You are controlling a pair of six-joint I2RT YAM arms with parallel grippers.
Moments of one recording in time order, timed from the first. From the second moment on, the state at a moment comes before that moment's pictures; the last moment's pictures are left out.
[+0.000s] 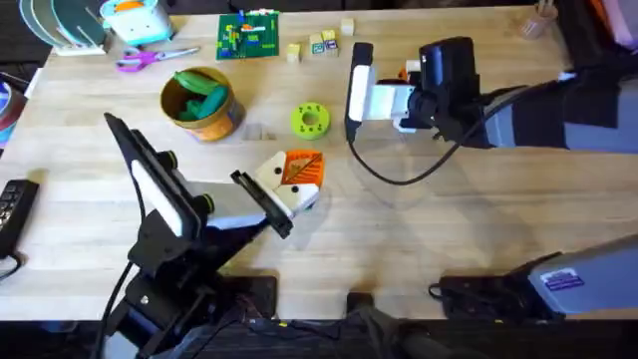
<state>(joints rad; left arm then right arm) -0.52 0.02 0.01 -0.06 0.29 -0.03 0.37 1.69 0.76 0.19 0.21 -1.18</state>
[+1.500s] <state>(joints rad) -0.52 0.27 0.46 -0.63 0.03 -0.35 0.38 1.35 0.77 0.21 0.28 -0.36</state>
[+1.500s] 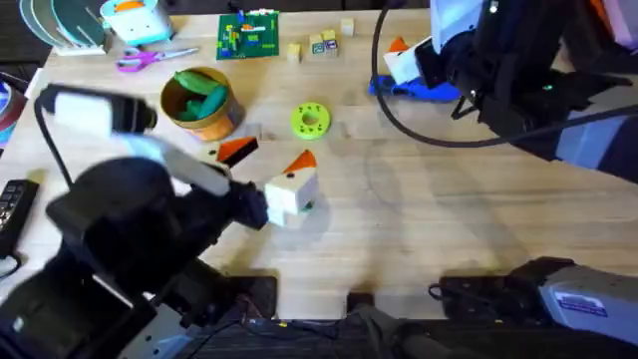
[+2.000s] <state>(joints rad) -0.52 1.01 0.66 -0.83 0.02 -0.72 0.38 1.35 0.77 0.21 0.28 -0.34</state>
